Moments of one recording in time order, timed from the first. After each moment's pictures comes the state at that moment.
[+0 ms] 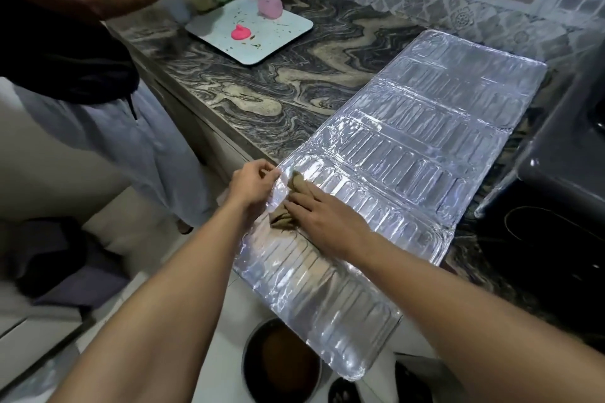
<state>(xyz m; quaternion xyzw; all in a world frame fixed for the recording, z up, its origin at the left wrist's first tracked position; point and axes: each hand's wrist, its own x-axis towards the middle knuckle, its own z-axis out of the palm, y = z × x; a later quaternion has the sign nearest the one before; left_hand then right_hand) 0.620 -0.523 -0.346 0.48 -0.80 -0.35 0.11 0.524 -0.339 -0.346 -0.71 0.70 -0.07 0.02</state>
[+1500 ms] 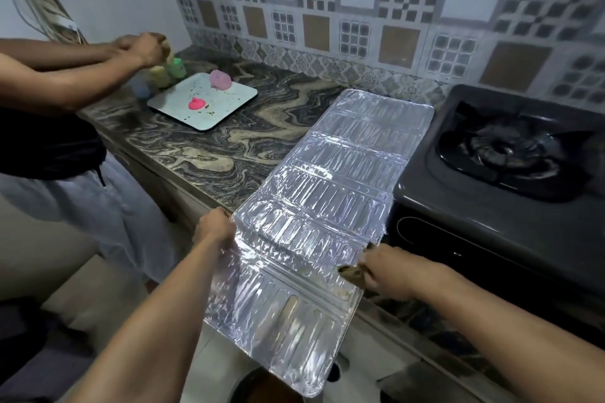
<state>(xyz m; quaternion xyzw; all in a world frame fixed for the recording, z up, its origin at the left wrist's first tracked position) 0.600 -0.476 -0.291 0.56 -0.80 -0.22 0.00 0.456 -0.152 -0.251 -0.51 0.82 0.03 0.26</state>
